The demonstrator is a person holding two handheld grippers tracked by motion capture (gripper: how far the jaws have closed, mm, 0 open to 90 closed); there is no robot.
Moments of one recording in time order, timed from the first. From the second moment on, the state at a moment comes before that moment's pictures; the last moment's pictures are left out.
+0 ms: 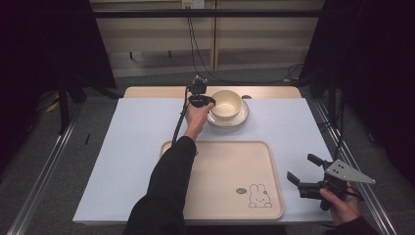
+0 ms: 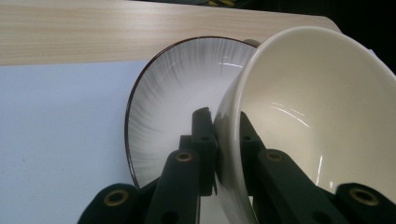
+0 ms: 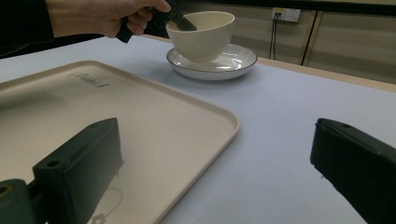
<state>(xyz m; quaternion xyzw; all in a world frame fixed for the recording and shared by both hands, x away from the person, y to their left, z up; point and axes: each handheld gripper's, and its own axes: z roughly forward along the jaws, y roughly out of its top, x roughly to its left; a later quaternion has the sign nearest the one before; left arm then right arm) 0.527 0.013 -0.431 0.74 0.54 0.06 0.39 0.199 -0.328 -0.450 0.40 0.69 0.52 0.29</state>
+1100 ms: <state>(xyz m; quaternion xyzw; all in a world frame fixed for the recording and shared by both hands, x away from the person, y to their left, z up) 0.502 0.024 -0.395 0.76 0.49 0.04 0.42 0.198 -0.328 -0.451 0.39 0.69 0.53 0.30</state>
